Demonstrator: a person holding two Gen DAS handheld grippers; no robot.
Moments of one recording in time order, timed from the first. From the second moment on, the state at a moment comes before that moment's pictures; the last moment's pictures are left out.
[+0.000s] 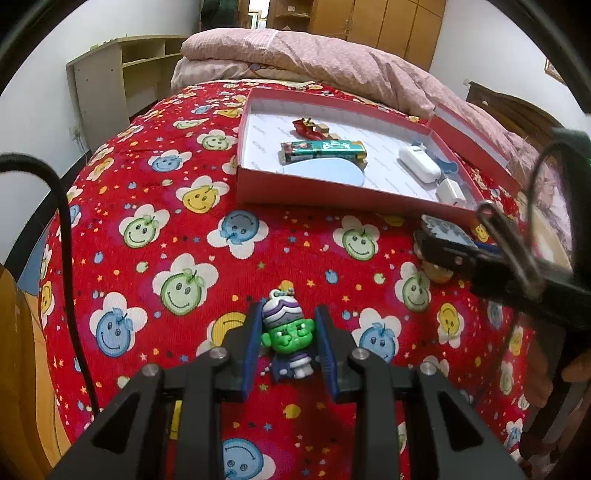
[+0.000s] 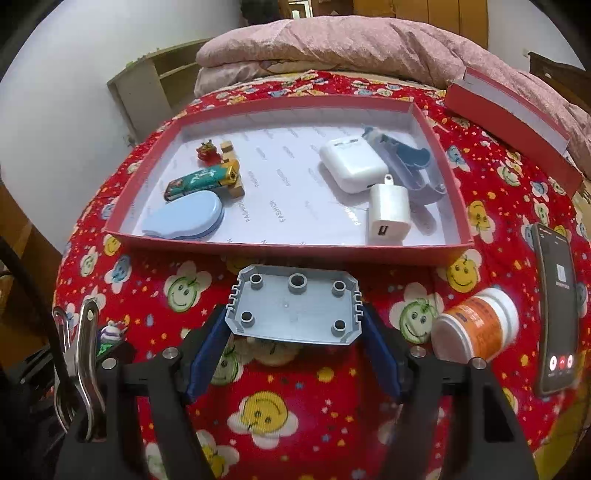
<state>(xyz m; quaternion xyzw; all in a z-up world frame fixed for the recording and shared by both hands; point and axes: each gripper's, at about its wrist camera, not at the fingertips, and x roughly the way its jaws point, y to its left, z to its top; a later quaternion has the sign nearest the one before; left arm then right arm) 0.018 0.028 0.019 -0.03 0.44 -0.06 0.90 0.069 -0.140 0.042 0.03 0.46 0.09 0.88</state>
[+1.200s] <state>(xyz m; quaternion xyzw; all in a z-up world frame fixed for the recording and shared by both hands) 0.053 0.007 0.083 -0.03 0.39 -0.08 0.92 0.048 -0.163 0.083 0.03 0.41 0.11 0.90</state>
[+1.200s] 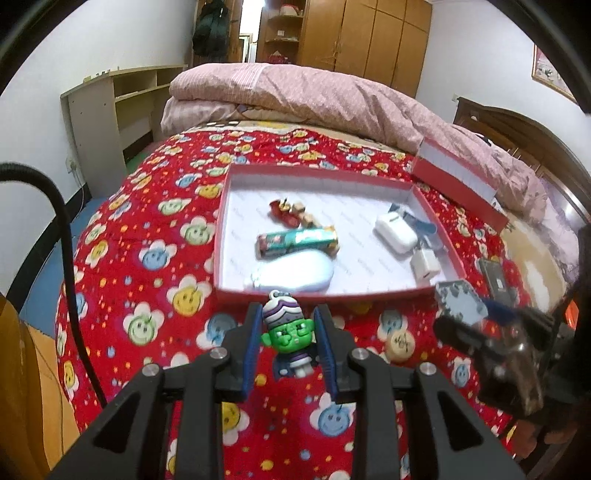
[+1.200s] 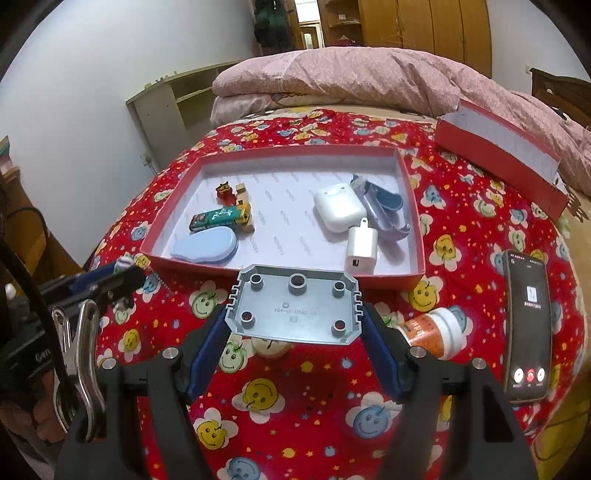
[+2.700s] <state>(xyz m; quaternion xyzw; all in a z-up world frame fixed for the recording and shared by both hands) 0.199 -0.026 0.073 -0.02 0.40 -0.08 0.91 0.181 -0.182 0.088 0.00 0.41 0.08 0.91</state>
